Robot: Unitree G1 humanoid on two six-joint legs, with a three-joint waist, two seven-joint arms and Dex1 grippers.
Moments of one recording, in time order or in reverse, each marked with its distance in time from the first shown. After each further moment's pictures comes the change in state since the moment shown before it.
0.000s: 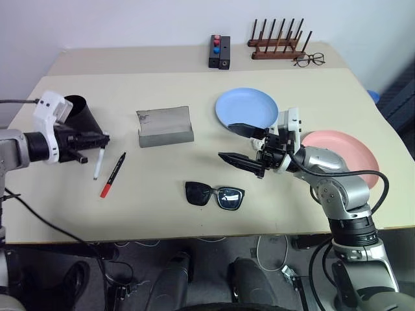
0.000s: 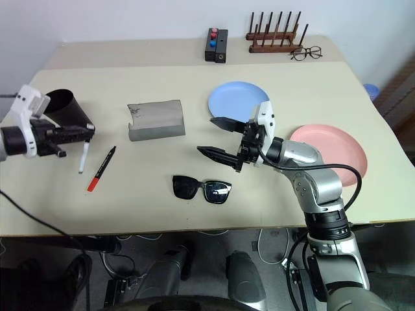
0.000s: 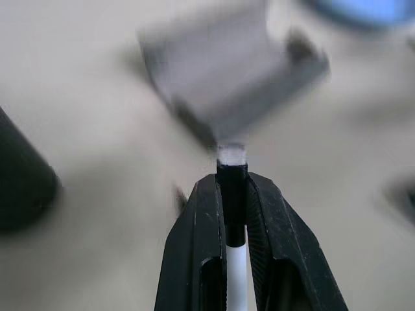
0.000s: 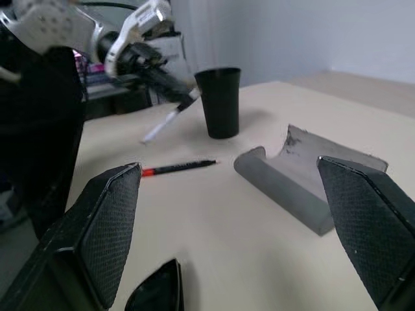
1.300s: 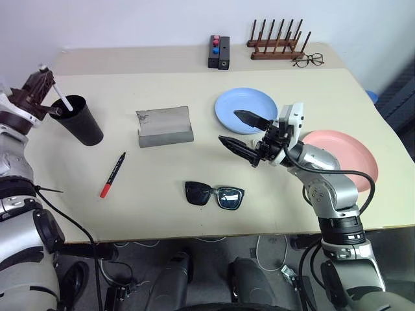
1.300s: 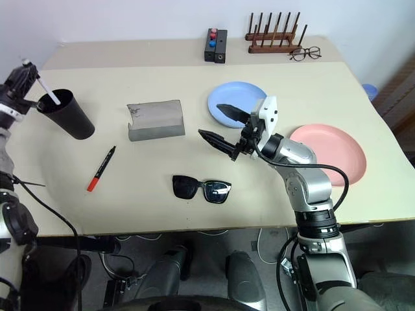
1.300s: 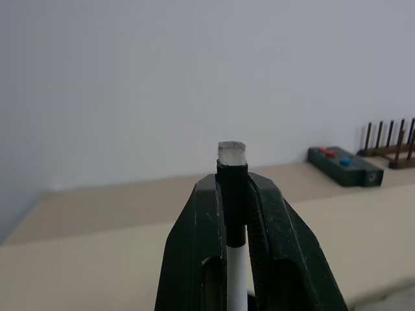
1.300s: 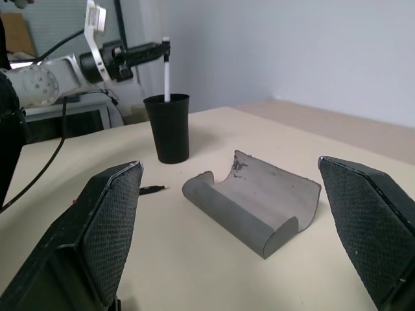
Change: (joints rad) left arm -0.216 -0.177 0.196 0.859 0.051 -1.067 0.114; right arm 0.003 0.066 -0.019 0.061 -0.071 -0.133 -0.094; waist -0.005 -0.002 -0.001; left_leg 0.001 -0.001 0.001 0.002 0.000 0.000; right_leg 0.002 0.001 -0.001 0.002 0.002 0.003
